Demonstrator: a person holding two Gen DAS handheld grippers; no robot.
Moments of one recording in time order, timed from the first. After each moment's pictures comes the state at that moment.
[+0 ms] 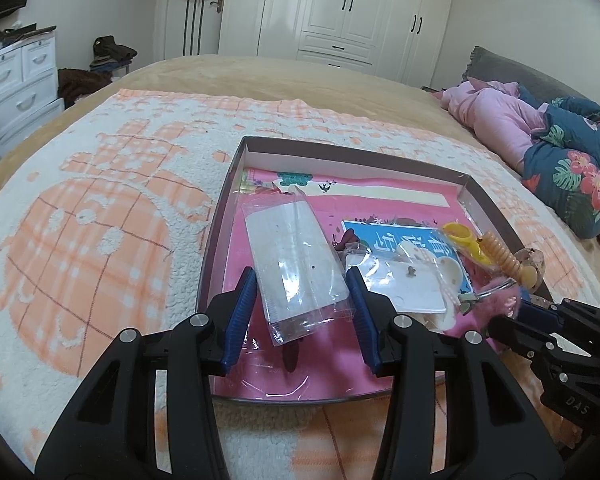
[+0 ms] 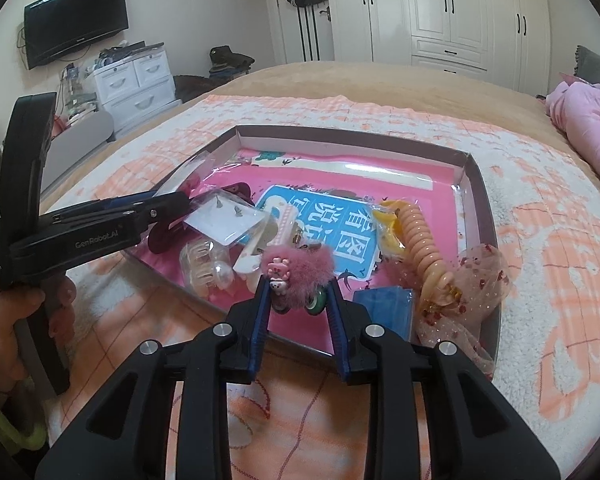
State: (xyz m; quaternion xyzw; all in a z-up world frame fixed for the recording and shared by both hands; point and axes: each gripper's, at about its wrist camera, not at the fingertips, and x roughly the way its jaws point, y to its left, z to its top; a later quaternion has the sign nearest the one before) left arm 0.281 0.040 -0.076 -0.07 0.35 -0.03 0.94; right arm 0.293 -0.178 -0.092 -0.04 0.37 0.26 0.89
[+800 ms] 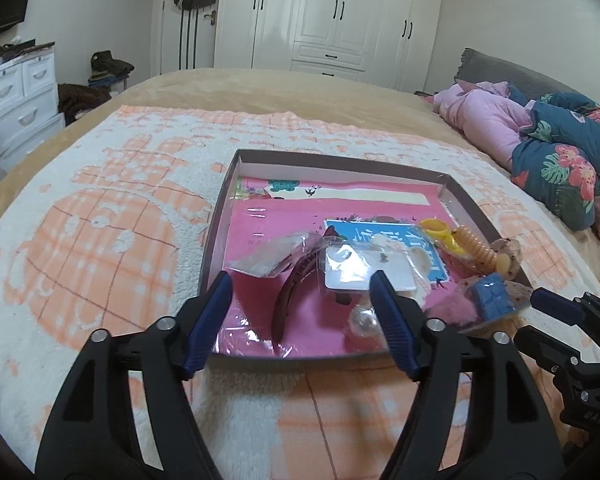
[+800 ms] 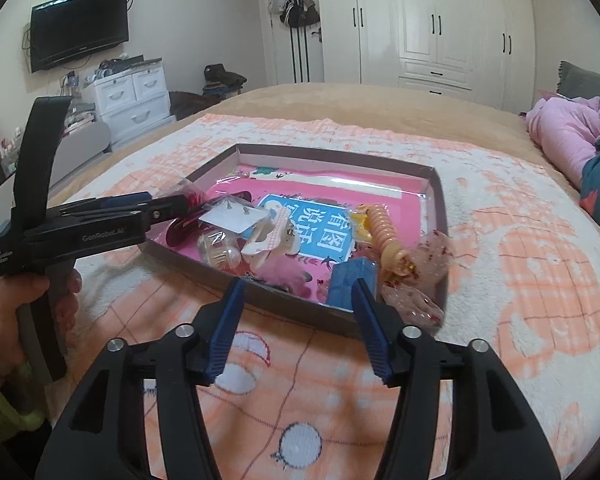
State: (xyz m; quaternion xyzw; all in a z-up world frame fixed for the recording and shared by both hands) left arm 0.249 0.032 -0.057 -0.05 0.33 -0.03 0.94; right arm 0.242 -0.202 -0.071 -0.05 0.33 0.23 0.91
